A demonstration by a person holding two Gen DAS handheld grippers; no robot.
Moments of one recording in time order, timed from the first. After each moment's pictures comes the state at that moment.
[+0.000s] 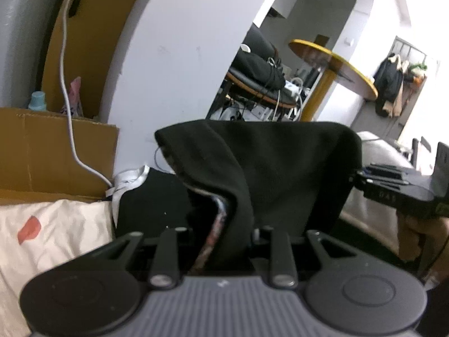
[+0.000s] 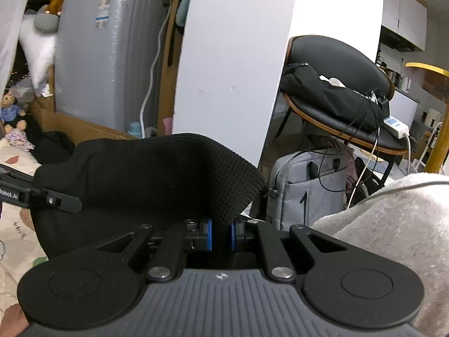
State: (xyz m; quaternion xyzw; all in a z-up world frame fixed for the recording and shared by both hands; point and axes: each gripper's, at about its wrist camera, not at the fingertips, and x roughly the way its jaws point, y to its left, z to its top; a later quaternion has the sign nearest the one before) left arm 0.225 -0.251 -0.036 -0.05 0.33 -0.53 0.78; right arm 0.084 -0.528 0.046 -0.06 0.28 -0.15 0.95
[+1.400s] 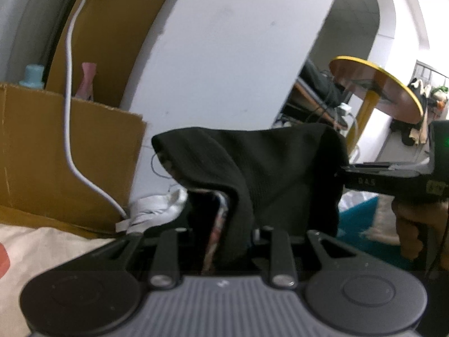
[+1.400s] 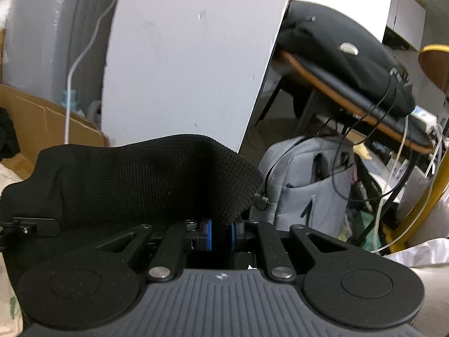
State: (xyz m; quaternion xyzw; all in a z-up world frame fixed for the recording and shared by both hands) left arm 0.343 -0.348 -0.166 -0.10 0.29 -0.48 0.82; right arm 0.255 -0.622 -0.068 -0.08 0.31 -0.19 0.93
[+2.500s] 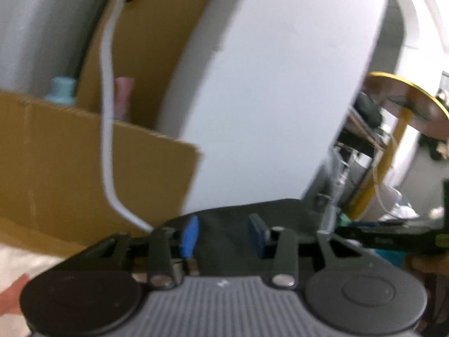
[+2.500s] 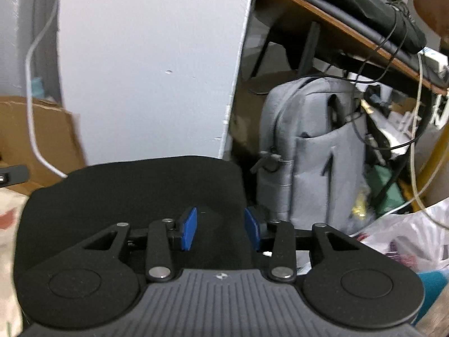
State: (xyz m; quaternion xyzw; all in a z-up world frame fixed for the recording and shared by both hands) left arm 0.372 -0.354 -0.157 -0.09 0.27 -0.44 0.85; right arm 0.281 -0.649 -0.116 0.01 0.34 -0.21 0.92
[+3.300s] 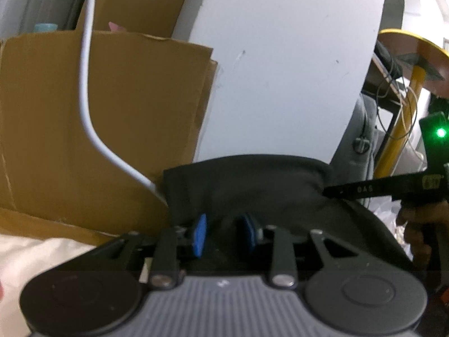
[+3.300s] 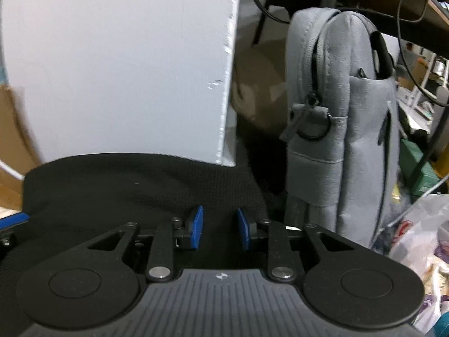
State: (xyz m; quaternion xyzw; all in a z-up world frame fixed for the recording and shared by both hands) left arm 0.397 -0.390 -0.232 -0.04 0.29 -0.41 0.86; right arm 0.355 -0.689 -0.194 0.03 0.37 -0.25 0.89
